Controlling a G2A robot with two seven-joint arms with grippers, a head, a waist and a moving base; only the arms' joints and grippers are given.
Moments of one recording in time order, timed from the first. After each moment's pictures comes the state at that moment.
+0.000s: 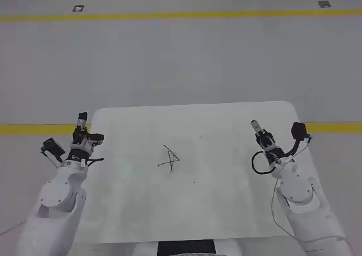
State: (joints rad) left arm 1.73 -1.15 -1.60 -1.80 -0.42 0.00 0.00; right arm -1.65 -1.13 1.45 -1.75 -0.18 0.05 0.12
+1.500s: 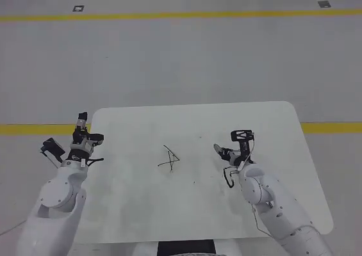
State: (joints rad) left arm 1.73 -1.15 -1.60 -1.80 -0.42 0.00 0.00; right arm -1.49 -1.16 1.09 -1.63 -0.99 0.26 0.33
